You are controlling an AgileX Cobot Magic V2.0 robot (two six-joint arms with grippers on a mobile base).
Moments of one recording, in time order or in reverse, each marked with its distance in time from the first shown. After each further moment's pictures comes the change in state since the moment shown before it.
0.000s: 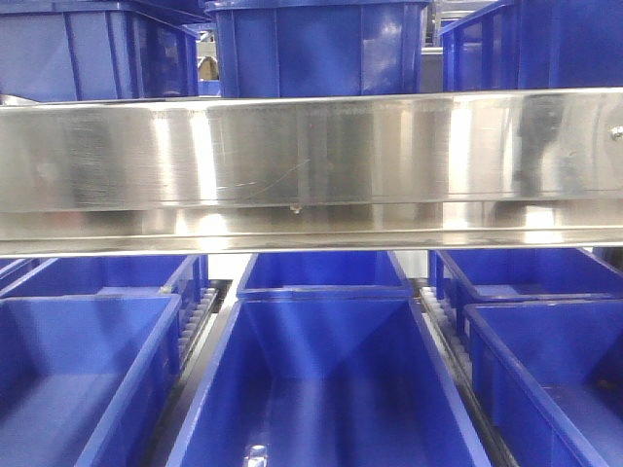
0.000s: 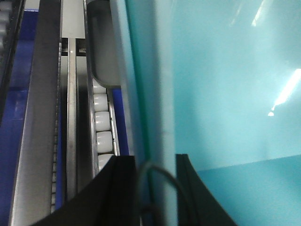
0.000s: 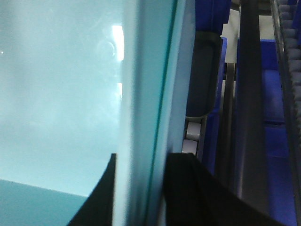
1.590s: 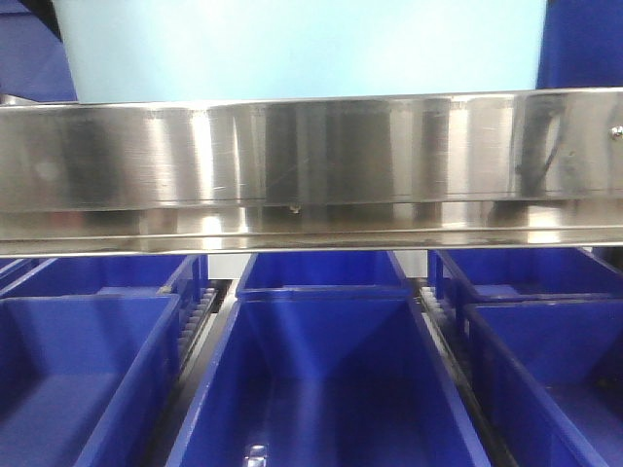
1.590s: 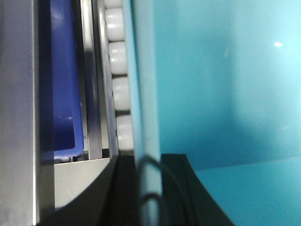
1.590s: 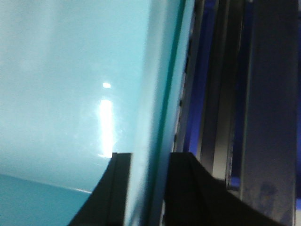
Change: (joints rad) left arm 0.000 0.198 0.000 -0.003 0.192 0.006; right arm -0.006 0.128 0.110 0.013 0.117 0.002
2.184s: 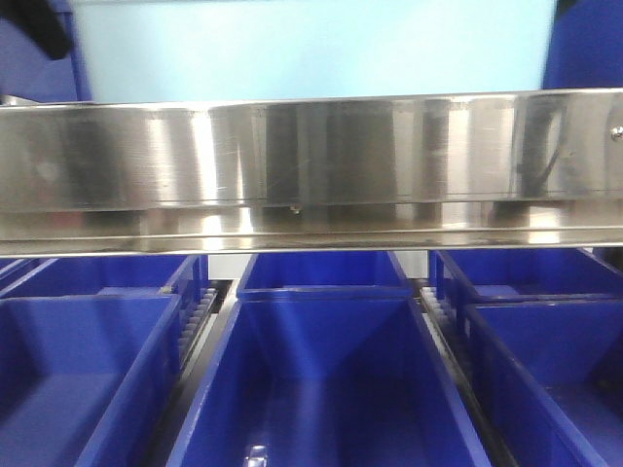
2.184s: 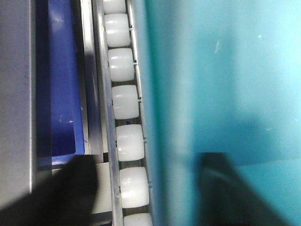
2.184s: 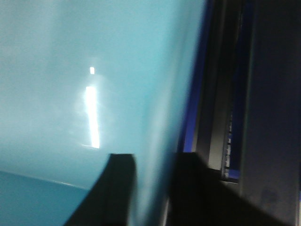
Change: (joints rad) left arm 0.000 0.054 -0.015 0.007 -0.019 0.011; right arm -0.002 0.065 -0.009 -0.007 0.023 -0.003
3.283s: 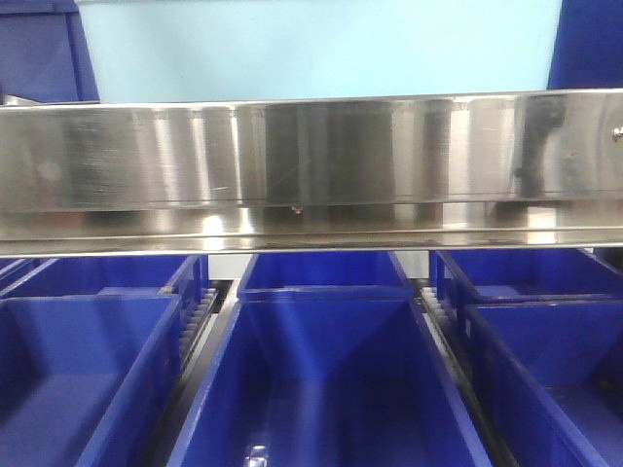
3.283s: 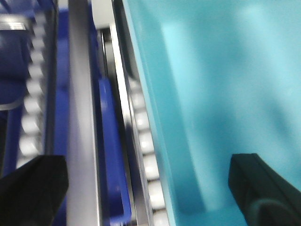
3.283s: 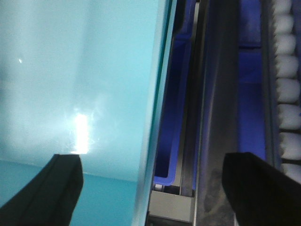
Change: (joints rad) left arm -0.084 0.000 -0.321 0.228 0.116 0.041; right arm -0.021 -0.124 -0.064 -0.057 0.063 0.006
